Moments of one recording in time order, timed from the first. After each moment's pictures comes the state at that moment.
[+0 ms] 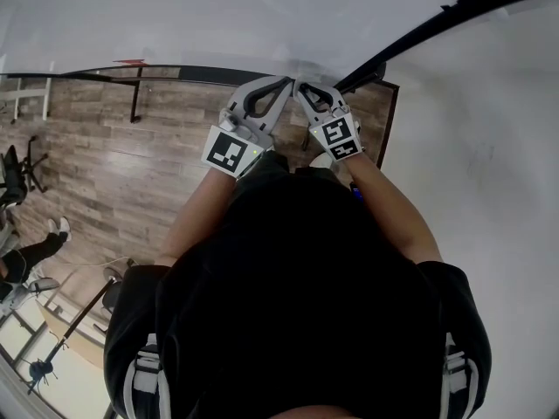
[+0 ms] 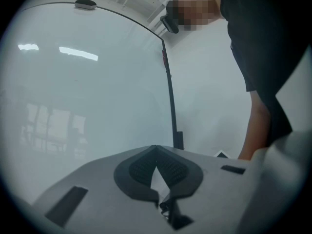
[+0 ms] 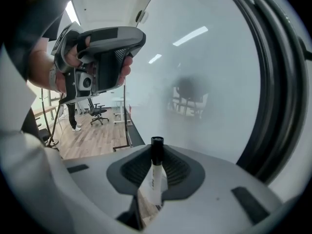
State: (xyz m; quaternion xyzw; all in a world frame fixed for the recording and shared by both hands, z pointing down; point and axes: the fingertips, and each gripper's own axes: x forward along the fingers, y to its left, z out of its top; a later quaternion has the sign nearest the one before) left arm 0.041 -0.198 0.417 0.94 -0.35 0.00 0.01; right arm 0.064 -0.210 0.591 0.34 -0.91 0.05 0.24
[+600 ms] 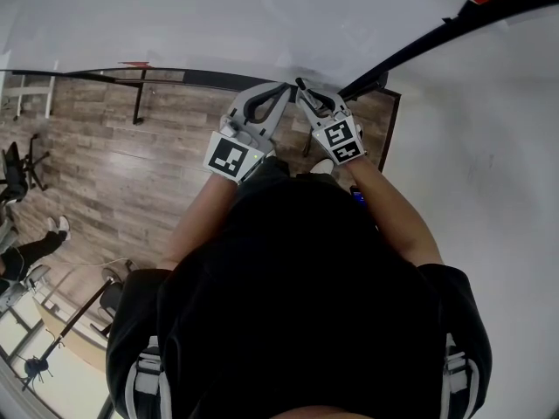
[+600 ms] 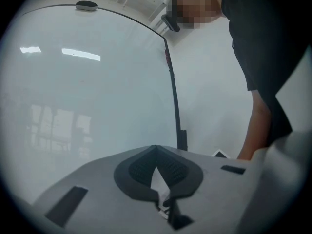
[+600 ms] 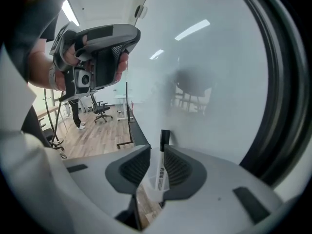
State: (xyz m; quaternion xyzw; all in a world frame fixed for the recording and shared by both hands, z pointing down) left arm 0.032 -0.201 0.421 0.93 -0.37 0.01 0.01; right arm 0.064 -0.211 0.603 0.32 -0.91 0.07 0.26
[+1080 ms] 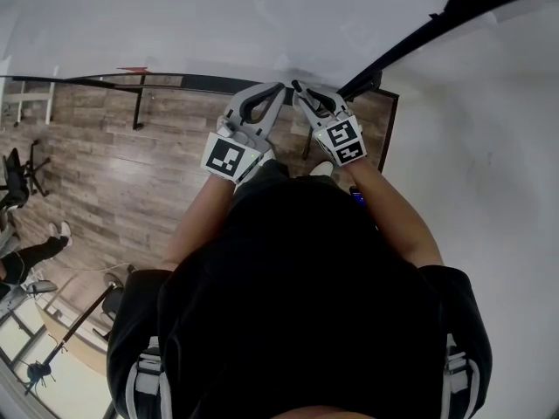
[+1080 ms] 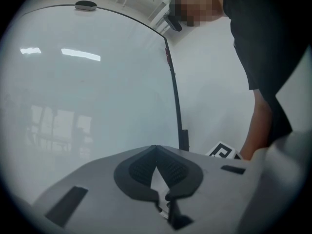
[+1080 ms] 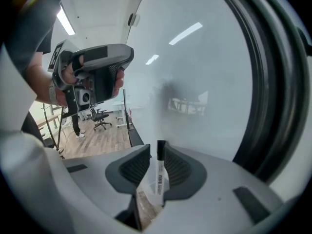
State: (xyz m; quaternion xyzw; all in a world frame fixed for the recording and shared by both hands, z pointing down) left arm 0.032 -0.205 0.421 0.93 -0.38 0.01 0.01; right arm 0.072 -0.217 0.582 0.33 -0.91 0.09 0.22
